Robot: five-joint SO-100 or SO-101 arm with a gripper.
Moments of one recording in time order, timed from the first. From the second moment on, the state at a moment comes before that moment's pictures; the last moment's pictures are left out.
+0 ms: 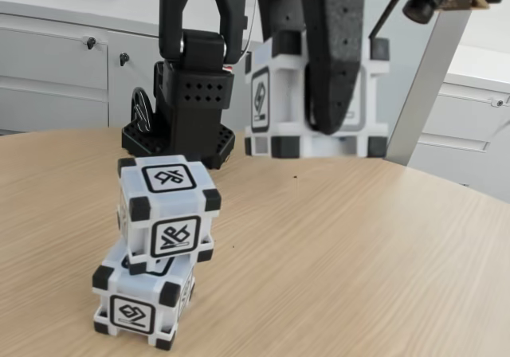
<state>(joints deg) 10.4 93.3 64.8 98.4 3.4</state>
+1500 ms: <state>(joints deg) 24.7 105.8 76.6 98.4 -10.6</state>
